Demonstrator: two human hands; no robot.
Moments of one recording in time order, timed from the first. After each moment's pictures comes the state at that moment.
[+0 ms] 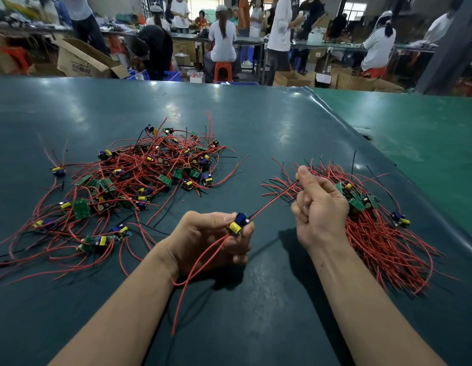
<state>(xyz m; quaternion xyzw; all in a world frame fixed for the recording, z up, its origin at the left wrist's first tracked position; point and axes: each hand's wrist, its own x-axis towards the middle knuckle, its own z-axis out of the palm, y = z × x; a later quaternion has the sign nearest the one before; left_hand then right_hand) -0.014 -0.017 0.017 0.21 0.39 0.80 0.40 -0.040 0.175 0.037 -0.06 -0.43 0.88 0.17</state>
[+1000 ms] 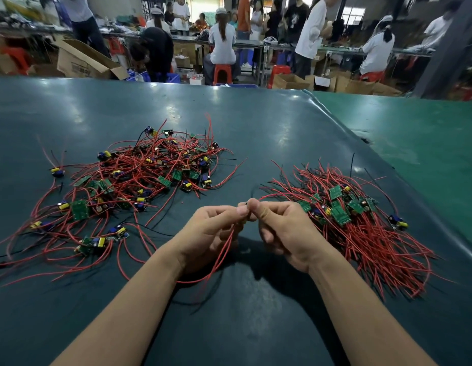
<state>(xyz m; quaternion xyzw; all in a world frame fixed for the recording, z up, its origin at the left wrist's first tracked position) -0.011 -0.004 0.020 0.08 0.56 0.81 0.18 -0.017 0.162 0.032 0.07 -0.67 0.73 -0.12</state>
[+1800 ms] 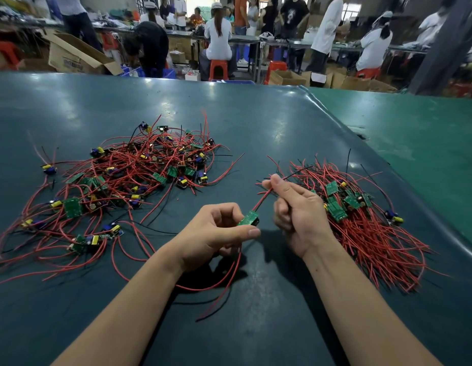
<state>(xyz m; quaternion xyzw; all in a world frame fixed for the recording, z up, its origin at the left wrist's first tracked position) -0.008 0.001 0.016 0.16 0.61 0.76 0.16 -0.029 0.170 0.036 -0.02 -0.54 0.84 0.01</state>
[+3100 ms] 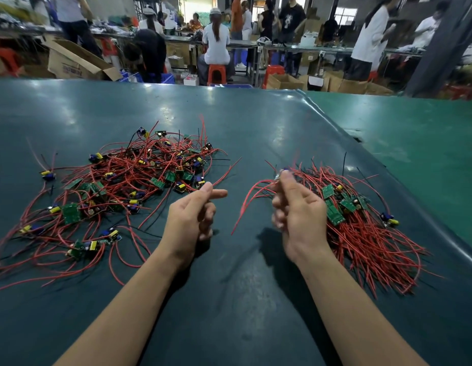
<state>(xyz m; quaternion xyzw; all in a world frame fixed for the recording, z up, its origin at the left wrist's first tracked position) -0.020 -0.004 0.020 0.01 0.58 0.82 -0.03 -0.023 0.161 0.042 -0.06 -0.53 0.84 0.12</state>
